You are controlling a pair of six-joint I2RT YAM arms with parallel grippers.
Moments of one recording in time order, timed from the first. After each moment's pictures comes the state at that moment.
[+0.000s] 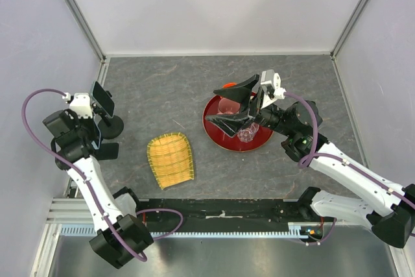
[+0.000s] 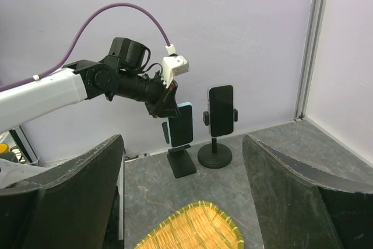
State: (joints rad) left arm 0.65 0.84 0.86 -0.59 0.29 0.47; right arm 0.80 1.03 0.94 0.51 -0.45 0.28
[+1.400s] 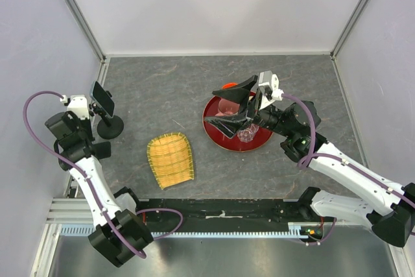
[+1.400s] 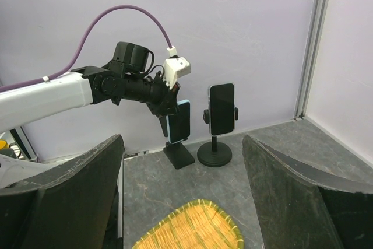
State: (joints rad) left arm 0.66 0.84 0.76 -0.43 0.17 0.46; right arm 0.82 1.03 0.94 0.51 -0.45 0.26
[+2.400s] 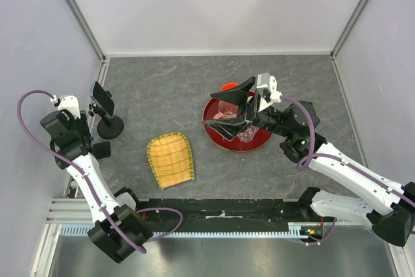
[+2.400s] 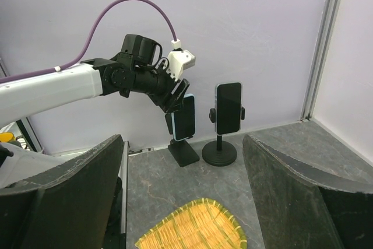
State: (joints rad) left arm 0.70 0.88 0.79 -0.41 0.03 0.45; right arm 0.83 1.04 0.94 0.51 -0.47 0.25
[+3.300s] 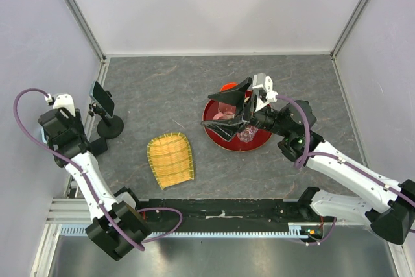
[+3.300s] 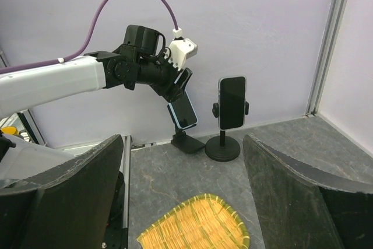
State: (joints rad) left arm 0.70 0.90 0.80 -0.33 -0.07 0.45; right arm 0.83 1.06 0.94 0.51 -0.49 0.25
